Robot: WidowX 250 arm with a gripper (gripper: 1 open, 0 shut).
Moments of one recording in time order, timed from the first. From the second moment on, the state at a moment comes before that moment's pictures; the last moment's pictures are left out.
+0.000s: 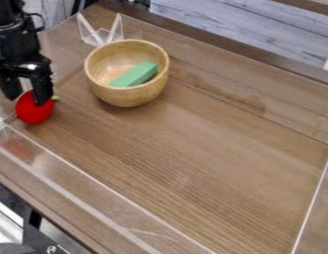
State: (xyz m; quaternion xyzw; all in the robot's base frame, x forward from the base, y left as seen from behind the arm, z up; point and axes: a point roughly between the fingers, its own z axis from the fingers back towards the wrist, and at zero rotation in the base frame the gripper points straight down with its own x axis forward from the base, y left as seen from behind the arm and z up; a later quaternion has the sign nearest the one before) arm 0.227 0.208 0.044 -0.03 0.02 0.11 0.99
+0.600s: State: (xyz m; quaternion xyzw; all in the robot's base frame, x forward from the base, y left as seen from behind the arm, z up) arm 0.228 0.209 0.035 -0.02 0.02 0.08 1.00
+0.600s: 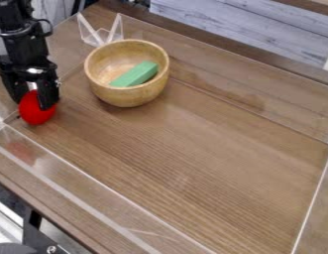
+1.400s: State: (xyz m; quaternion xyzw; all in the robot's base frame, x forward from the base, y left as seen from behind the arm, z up) arm 0.238 0.204 0.043 -0.03 0.04 0.06 1.00
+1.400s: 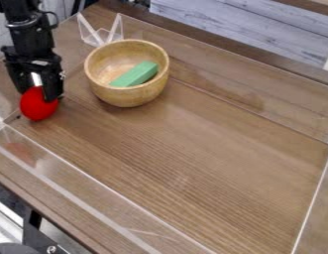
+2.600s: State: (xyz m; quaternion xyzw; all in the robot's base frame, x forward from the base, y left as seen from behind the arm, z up) arm 0.210 0.186 0.051 -0.06 0.03 0.06 1.00
